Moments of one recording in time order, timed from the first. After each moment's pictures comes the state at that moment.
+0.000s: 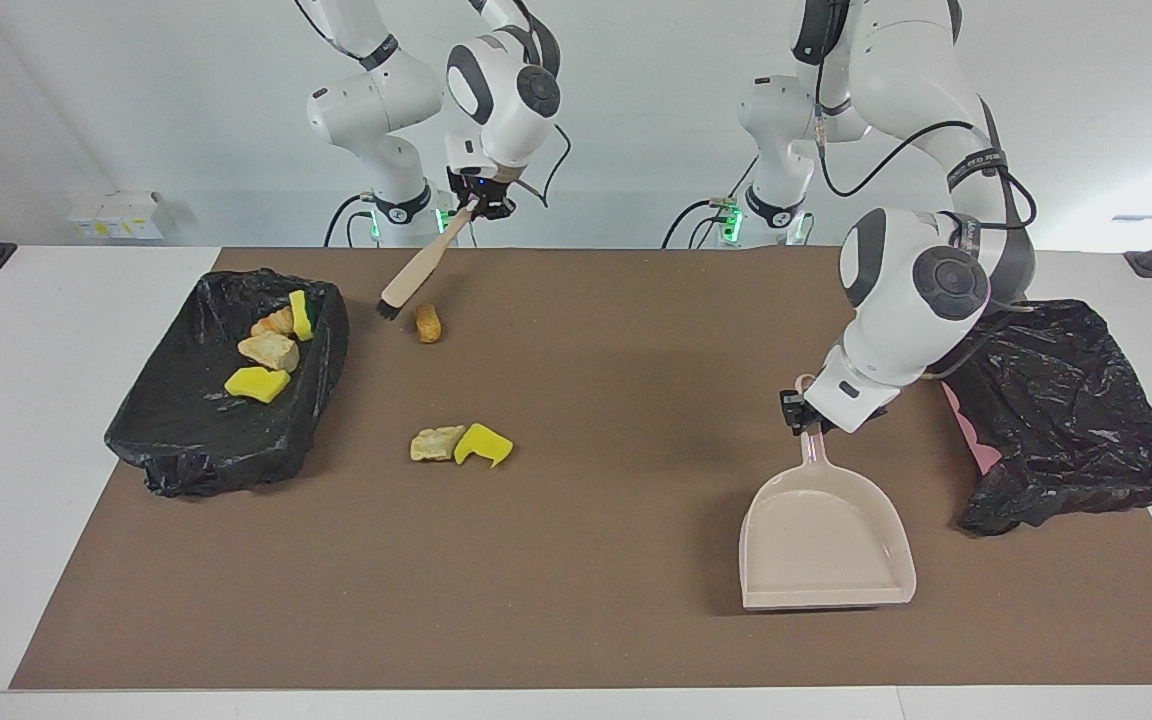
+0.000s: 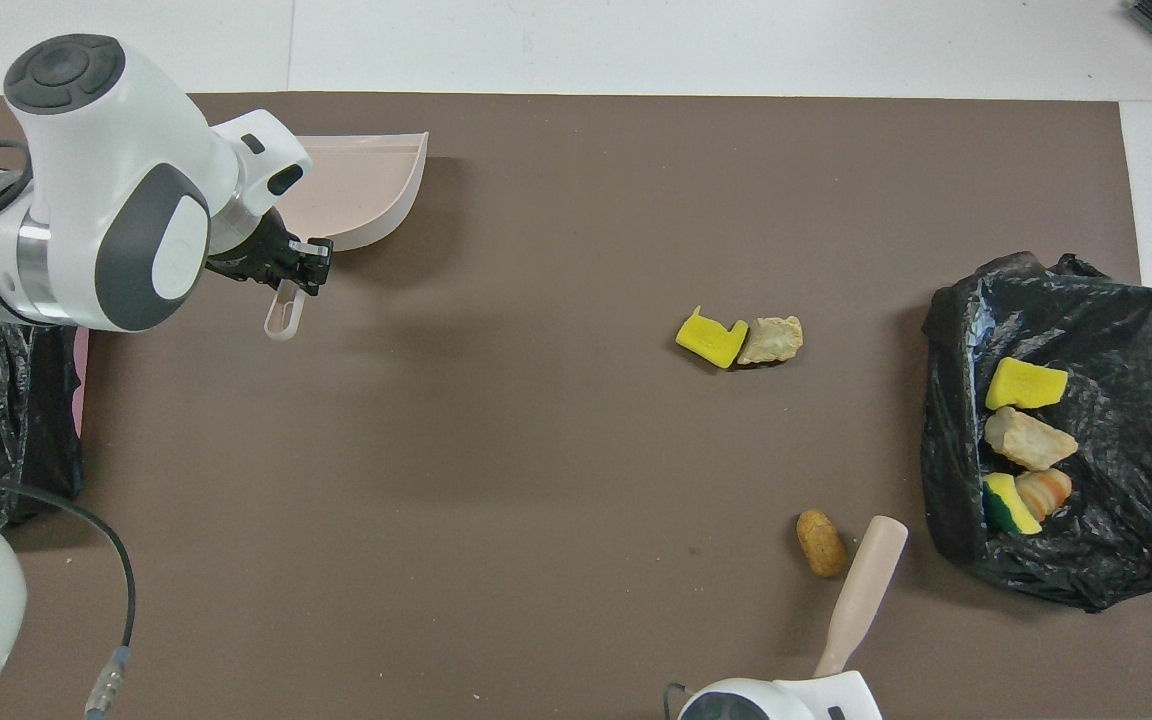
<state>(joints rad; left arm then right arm) -0.21 0.42 -0.01 -1.48 -0.05 1.81 -0.06 0.49 -0.46 0.29 -2.61 0.02 1.66 1.21</state>
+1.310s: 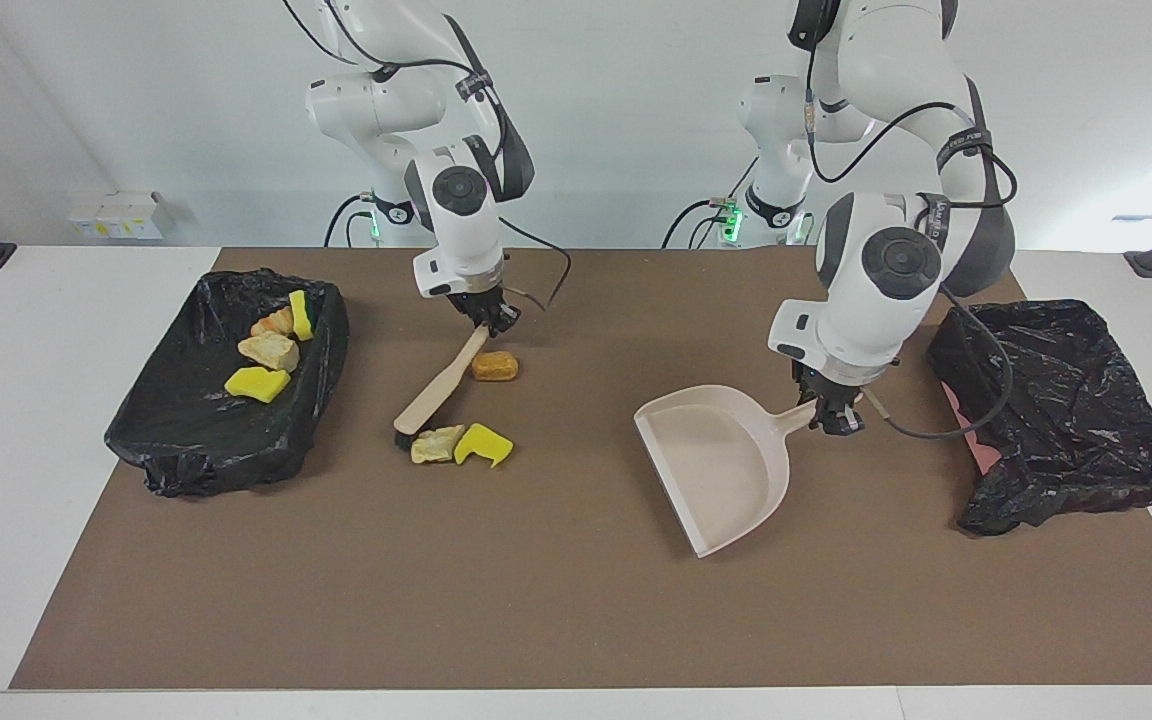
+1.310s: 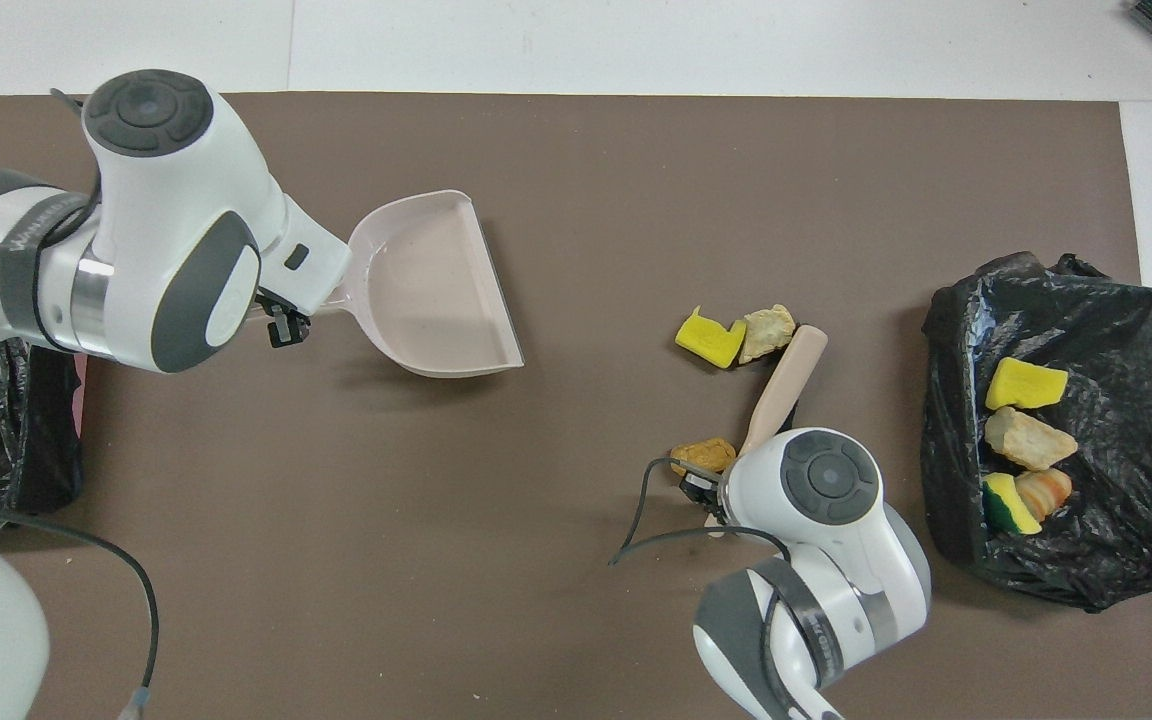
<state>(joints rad) -0.29 0.33 -0.04 -1.60 0.13 1.80 1.06 0.17 0.04 0.29 -2.38 0.07 2.31 0.91</state>
